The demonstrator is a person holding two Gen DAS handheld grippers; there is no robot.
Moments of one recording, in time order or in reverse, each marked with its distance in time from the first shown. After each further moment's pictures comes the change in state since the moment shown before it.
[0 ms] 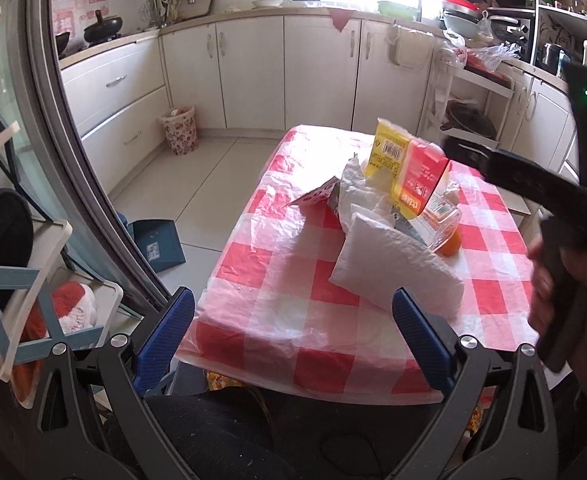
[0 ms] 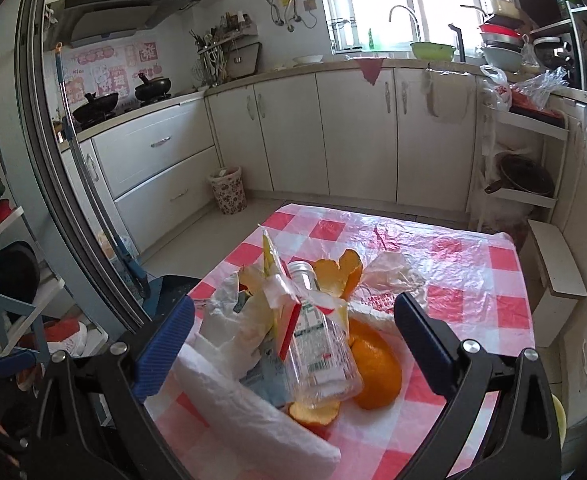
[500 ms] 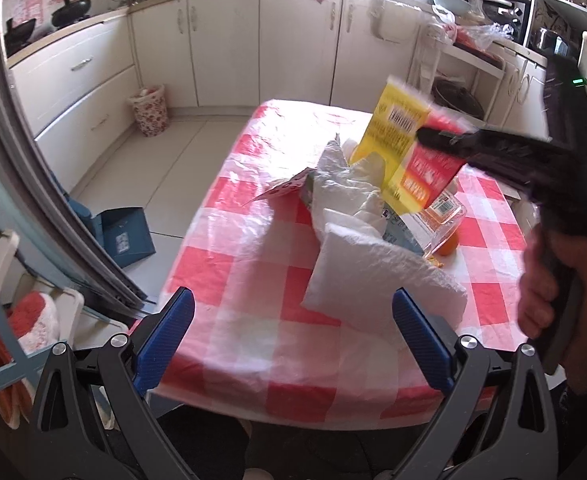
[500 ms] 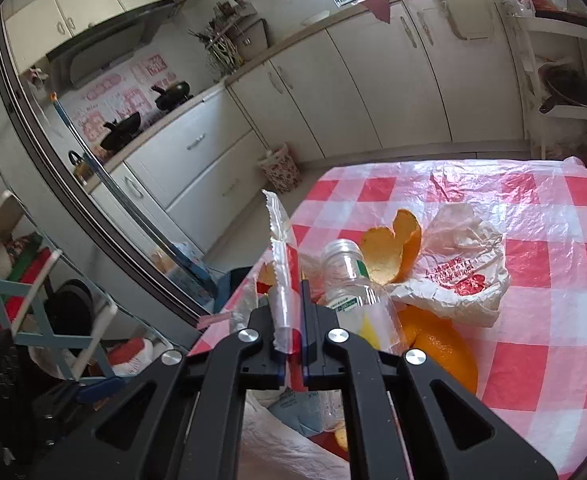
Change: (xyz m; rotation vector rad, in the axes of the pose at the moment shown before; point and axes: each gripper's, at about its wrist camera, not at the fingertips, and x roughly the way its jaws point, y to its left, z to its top) left arm 0.065 -0.019 0.024 0.029 0.100 -0.090; right arm 0.039 -0.047 0.004 0.237 0.096 0.297
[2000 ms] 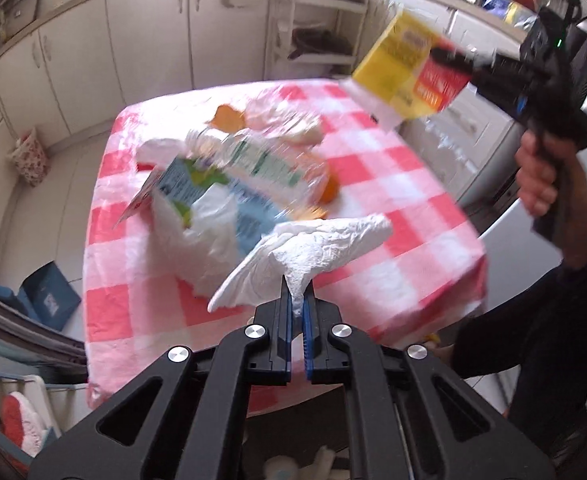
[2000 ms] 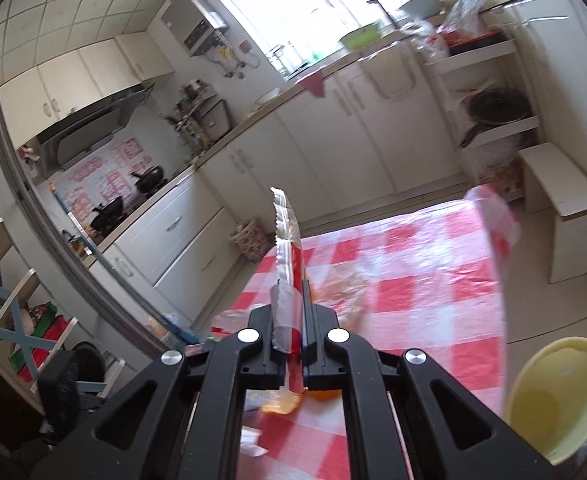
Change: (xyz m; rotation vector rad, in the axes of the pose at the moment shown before) left arm -0.012 -0.047 0.008 0.353 0.089 -0.378; right arm -0.149 -0.084 -0.003 0.131 -0.252 -0.097
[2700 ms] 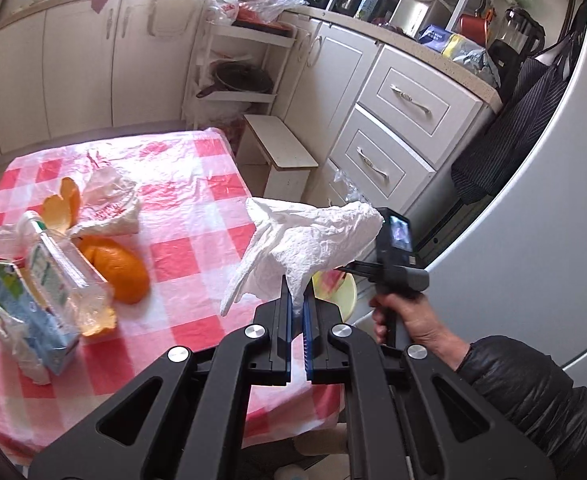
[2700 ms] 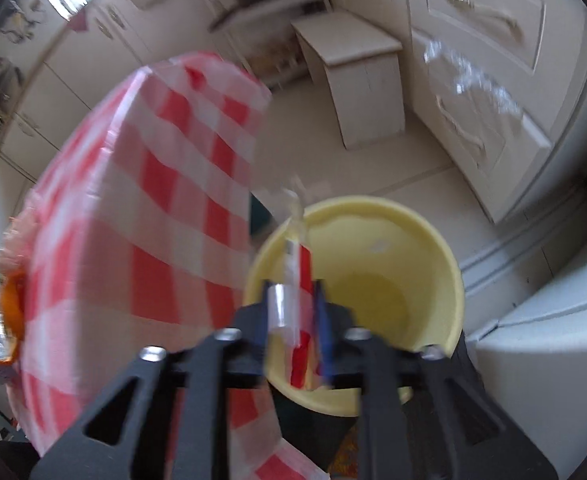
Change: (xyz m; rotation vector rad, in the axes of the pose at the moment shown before) left arm 0.047 -0.160 0.085 -0.034 -0.092 -0.232; right arm 0.001 -0.246 -0.088 0.288 0.365 -0.625
